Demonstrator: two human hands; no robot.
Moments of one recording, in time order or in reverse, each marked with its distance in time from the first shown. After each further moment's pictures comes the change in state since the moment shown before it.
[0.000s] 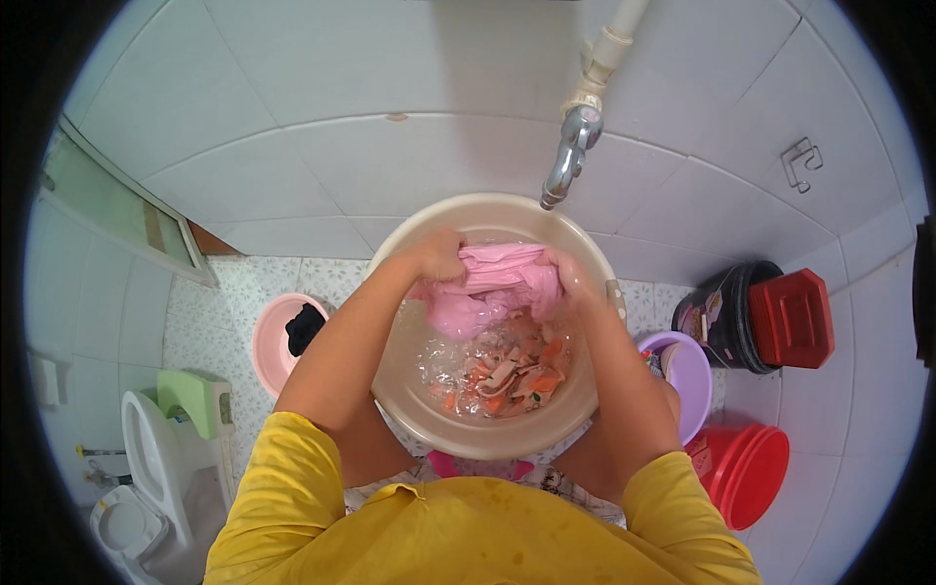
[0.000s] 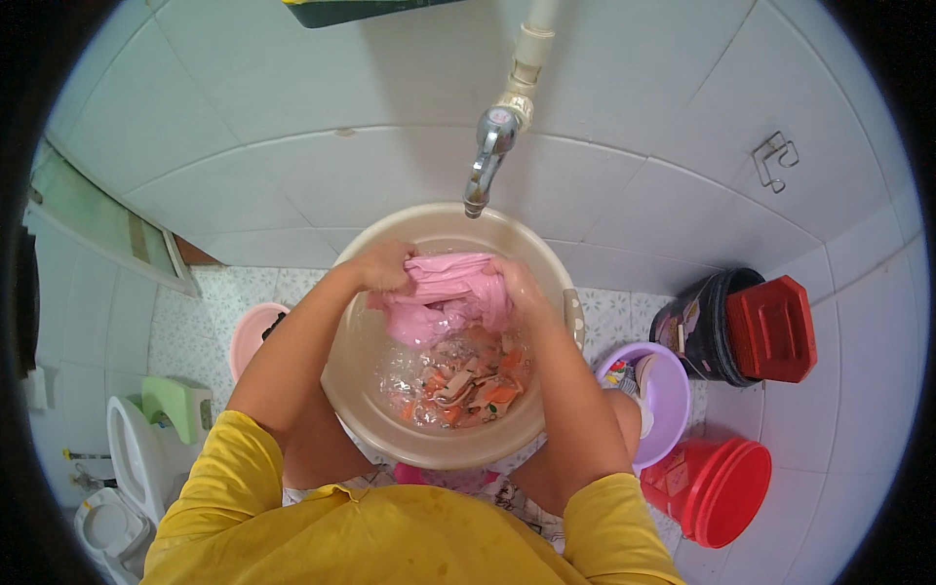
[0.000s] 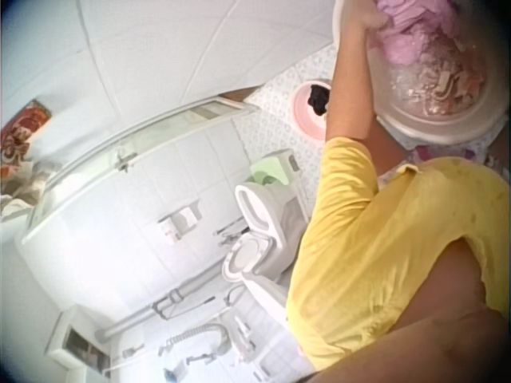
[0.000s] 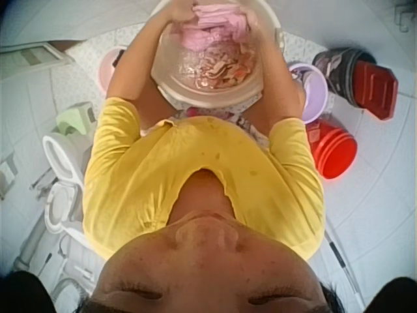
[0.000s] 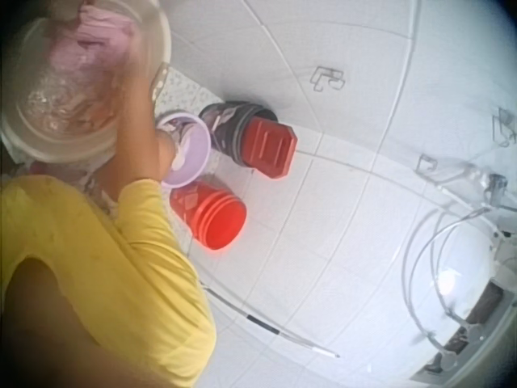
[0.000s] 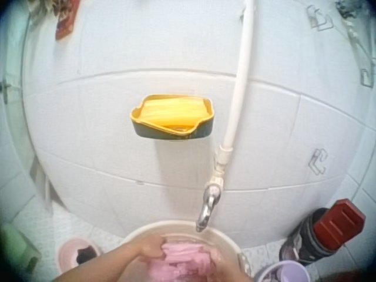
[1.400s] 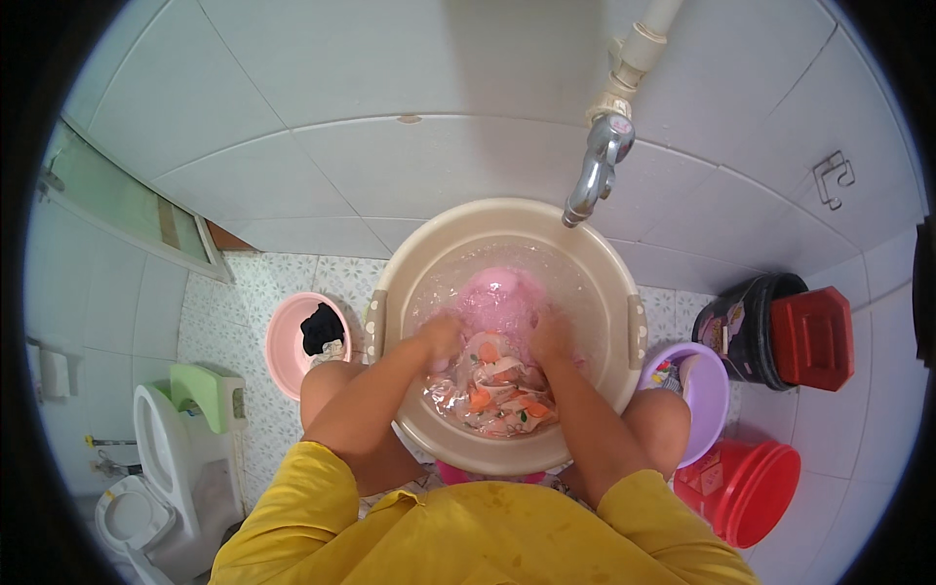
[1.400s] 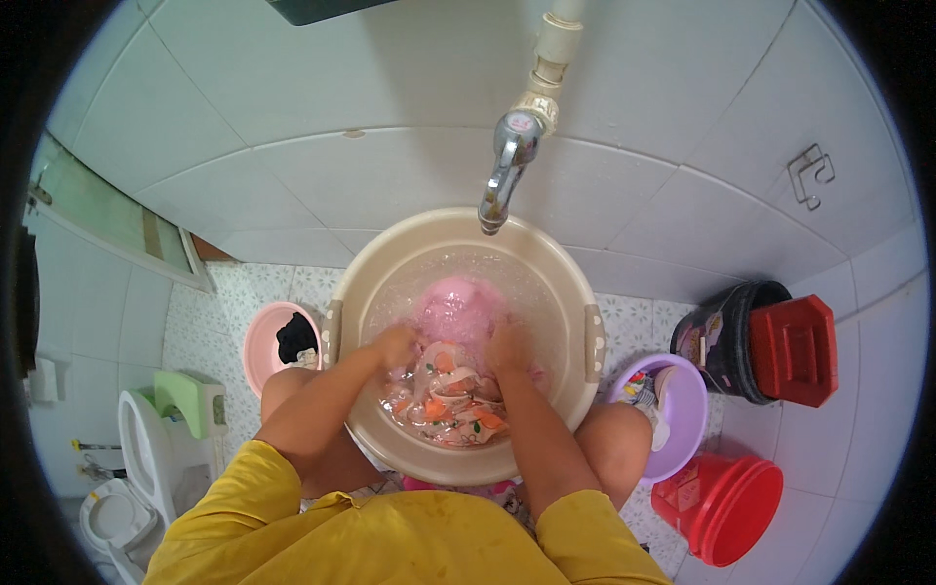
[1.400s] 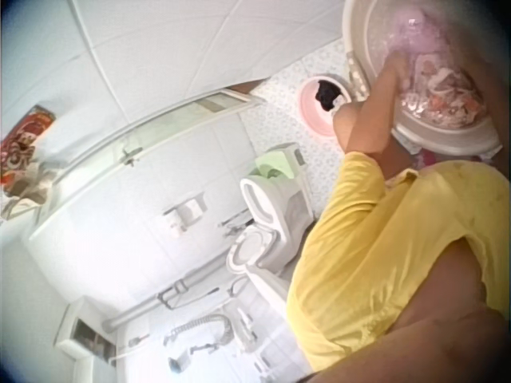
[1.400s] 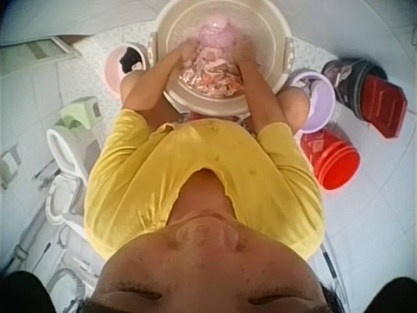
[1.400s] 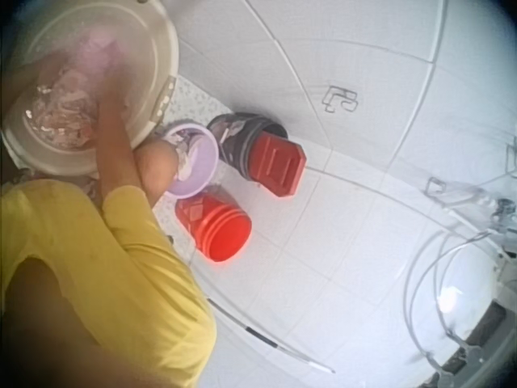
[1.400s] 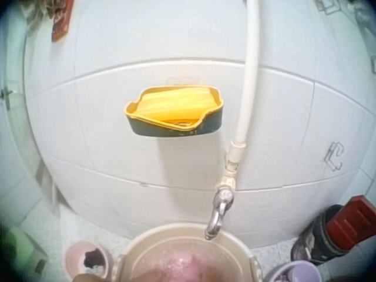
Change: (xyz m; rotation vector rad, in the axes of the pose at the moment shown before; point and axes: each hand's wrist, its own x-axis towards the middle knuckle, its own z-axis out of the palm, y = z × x) left_hand -0.023 -0.101 0.141 -0.051 -0.057 0.032; right_hand 0.042 0.117 0.010 -1.375 0.520 -0.219
